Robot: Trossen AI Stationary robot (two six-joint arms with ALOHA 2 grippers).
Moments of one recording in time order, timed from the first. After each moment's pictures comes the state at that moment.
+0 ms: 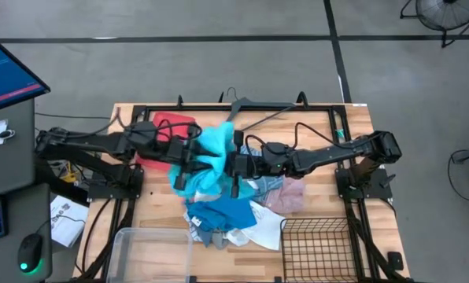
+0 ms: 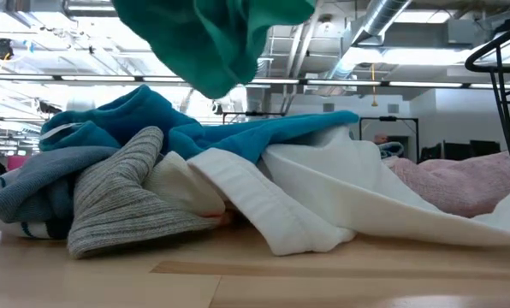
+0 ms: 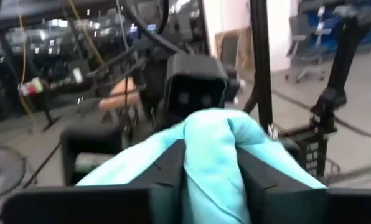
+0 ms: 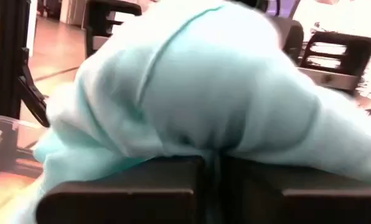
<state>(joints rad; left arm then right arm) -0.09 1.09 1.06 0.02 0.03 0.20 0.17 1.68 1.33 0.43 0.21 -0.34</state>
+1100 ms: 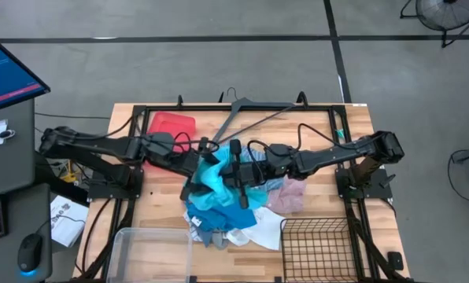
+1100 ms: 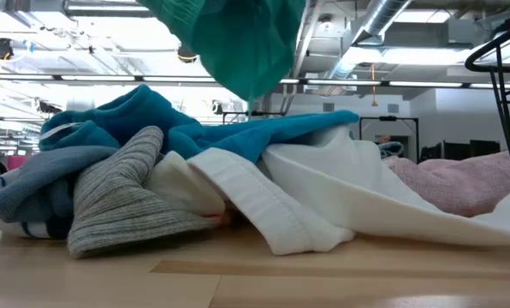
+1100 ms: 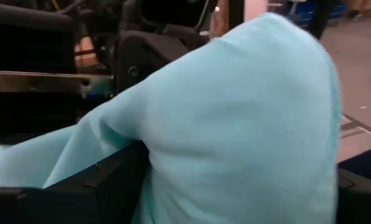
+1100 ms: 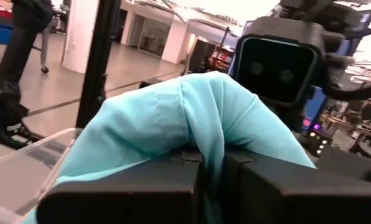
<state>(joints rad) -0.12 1.25 1.06 -0.06 0.09 0.15 0.17 1.67 1.34 0.42 0.00 -0.31</state>
